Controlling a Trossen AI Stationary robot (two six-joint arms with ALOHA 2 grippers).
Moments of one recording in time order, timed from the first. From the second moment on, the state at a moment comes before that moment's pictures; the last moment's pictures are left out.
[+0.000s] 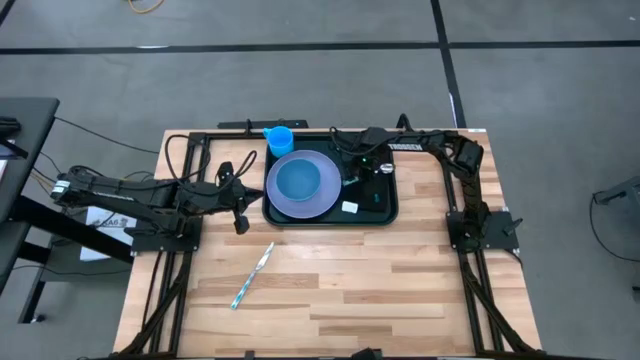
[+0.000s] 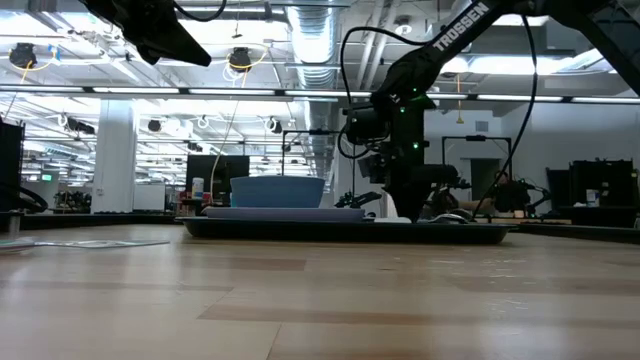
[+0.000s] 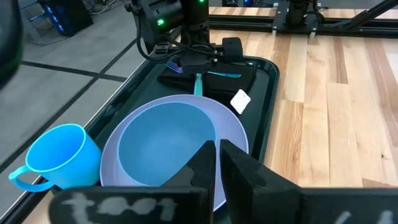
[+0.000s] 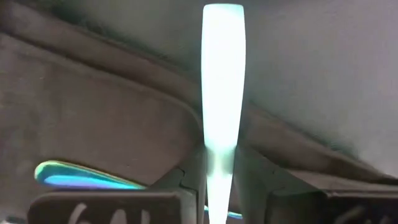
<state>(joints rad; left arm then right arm) -0.12 0.79 0.69 -0.38 -0.48 -0.14 -0.48 2.04 1.42 -0.91 0.03 -0.87</state>
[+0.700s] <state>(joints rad) -0.12 0.79 0.69 -0.38 -0.47 -0.14 -0.41 2.03 1.54 -1.10 0.10 -0.79</state>
